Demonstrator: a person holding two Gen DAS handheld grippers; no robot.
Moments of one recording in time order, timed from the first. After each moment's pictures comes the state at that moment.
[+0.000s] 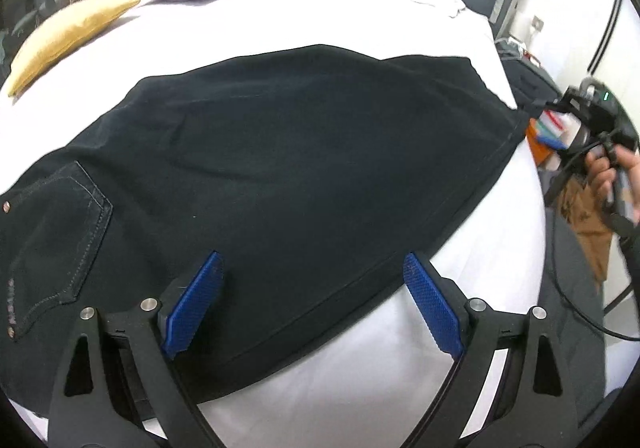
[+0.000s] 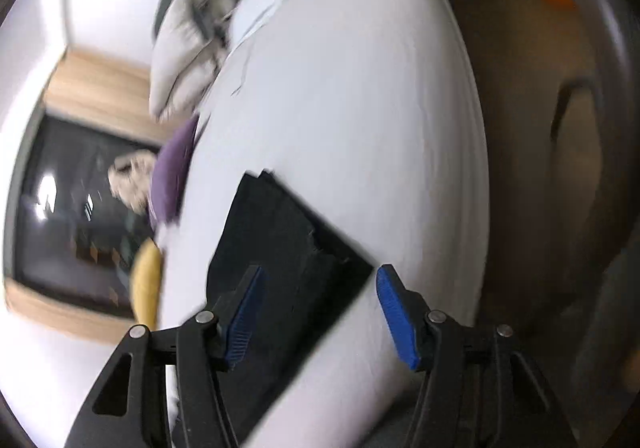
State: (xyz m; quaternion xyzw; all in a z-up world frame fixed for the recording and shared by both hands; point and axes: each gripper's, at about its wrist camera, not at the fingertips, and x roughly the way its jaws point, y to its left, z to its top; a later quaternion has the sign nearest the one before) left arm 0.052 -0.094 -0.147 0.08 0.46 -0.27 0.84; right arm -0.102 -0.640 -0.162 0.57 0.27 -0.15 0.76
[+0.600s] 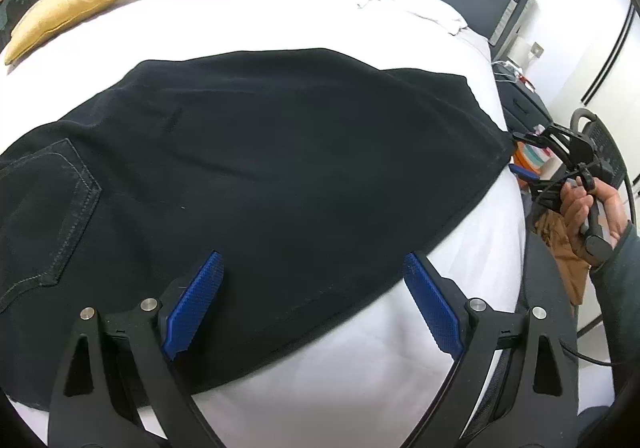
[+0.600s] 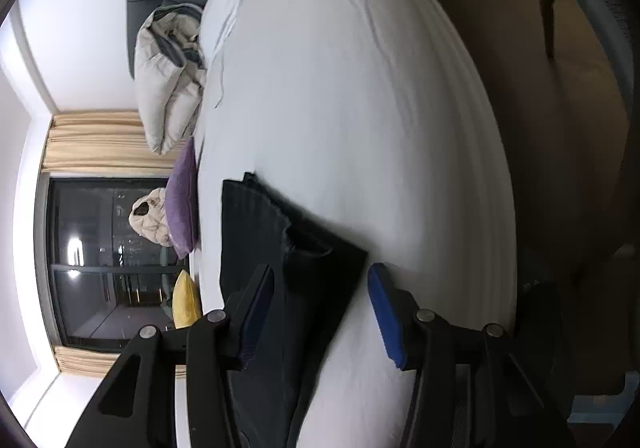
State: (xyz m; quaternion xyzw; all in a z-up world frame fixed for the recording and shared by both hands) left arm 0.035 -0.084 -0.153 0.03 0.47 -0.29 0.83; right arm -0.077 -0.607 -0.218 0.63 0.27 -0.13 0.72
